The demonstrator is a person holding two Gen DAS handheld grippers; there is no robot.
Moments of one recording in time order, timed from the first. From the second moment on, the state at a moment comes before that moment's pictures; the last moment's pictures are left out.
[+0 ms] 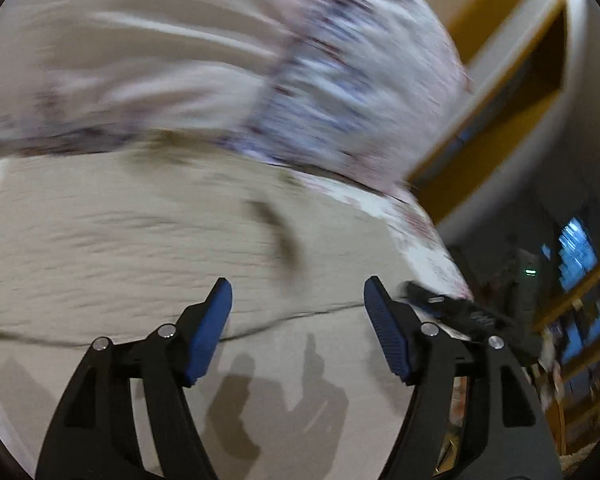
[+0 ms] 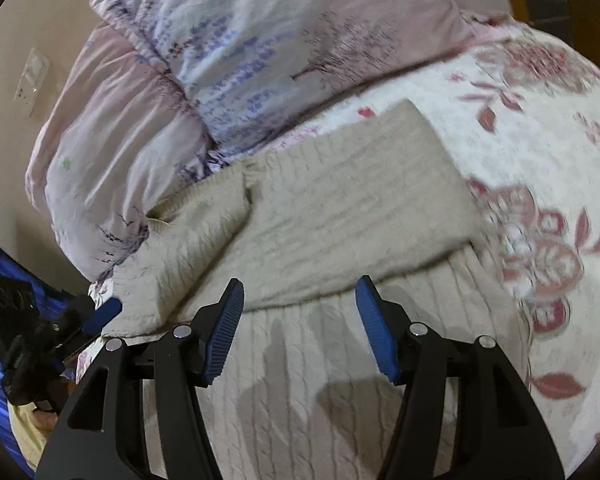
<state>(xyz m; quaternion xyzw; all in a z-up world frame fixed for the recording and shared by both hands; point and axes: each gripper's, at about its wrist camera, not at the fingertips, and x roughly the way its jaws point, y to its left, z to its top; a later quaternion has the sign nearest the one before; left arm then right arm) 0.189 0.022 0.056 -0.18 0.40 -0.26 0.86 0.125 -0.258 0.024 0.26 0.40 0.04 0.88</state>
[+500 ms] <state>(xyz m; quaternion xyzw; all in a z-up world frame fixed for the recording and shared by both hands) 0.193 0.110 0.020 -0.20 0.43 -0.11 0.87 0.232 -0.111 0.031 0.01 0.42 0.05 0.90</state>
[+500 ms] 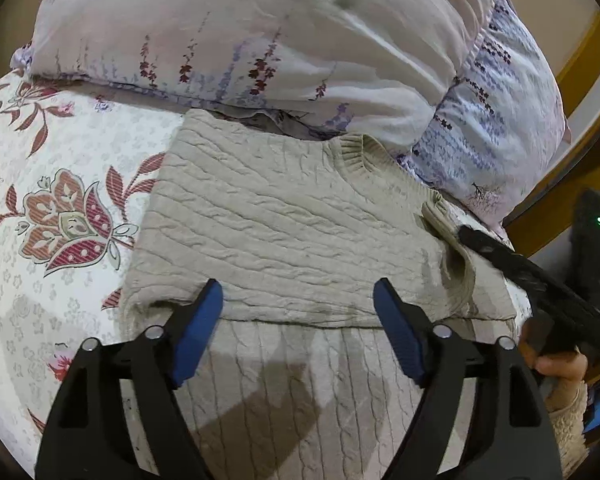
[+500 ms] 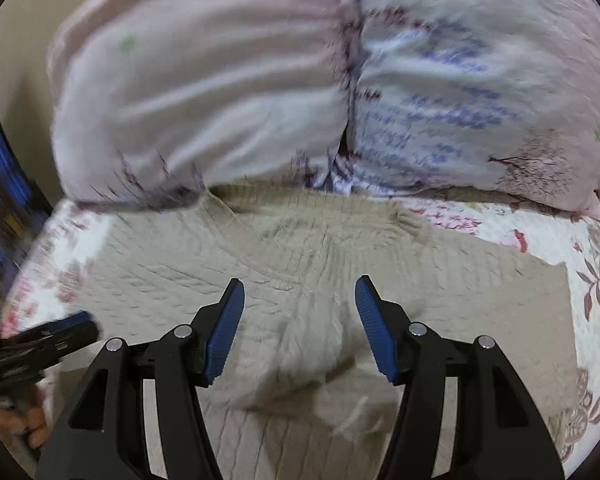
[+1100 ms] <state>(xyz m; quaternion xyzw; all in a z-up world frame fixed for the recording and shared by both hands) 0.182 0.113 0.015 -0.22 0.42 -0.14 0.87 0.148 -0.261 0.001 0.35 0.42 0.08 0.83</state>
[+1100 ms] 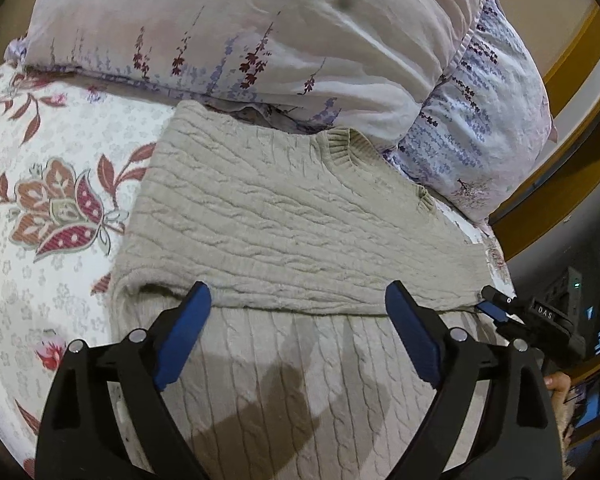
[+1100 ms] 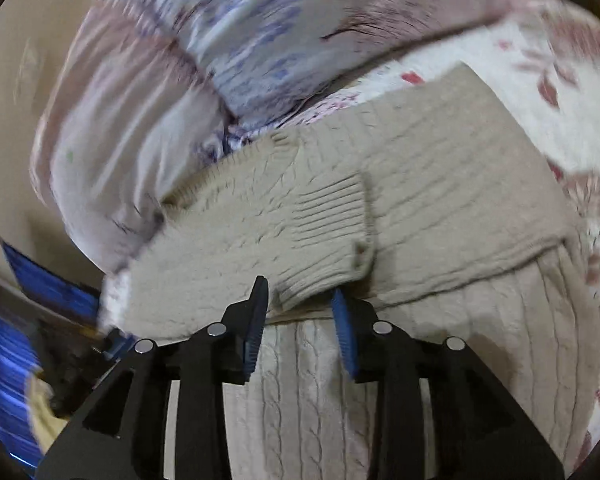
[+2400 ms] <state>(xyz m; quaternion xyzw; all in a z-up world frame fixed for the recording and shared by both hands) 0.158 0.153 0.011 -0.27 0.40 -0.12 0.87 0.150 -0.268 0.015 0.21 0.42 -0.01 0.88</state>
